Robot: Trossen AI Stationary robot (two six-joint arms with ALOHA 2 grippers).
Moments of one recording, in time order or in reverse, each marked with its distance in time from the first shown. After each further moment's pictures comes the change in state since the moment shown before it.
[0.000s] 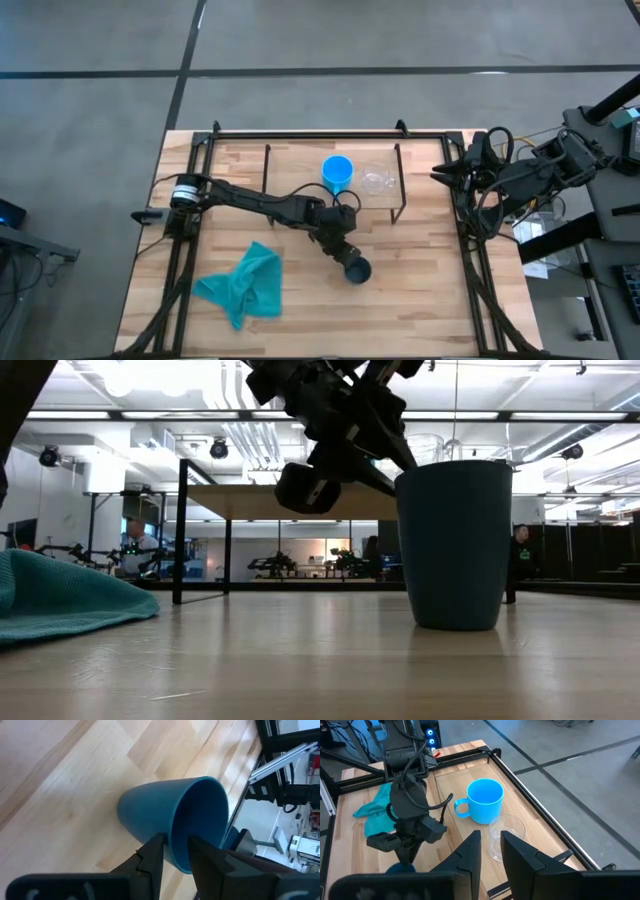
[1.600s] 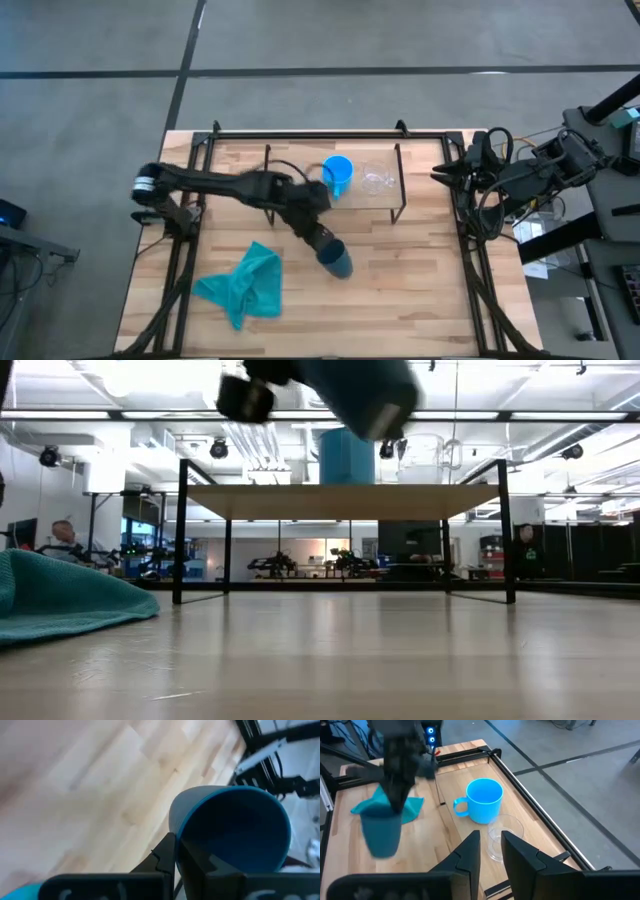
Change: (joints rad) left arm 0.023 -0.308 0.028 -0.374 -0.058 0.066; right arm 0.000 -0.001 0.000 -0.004 0.000 -0.029
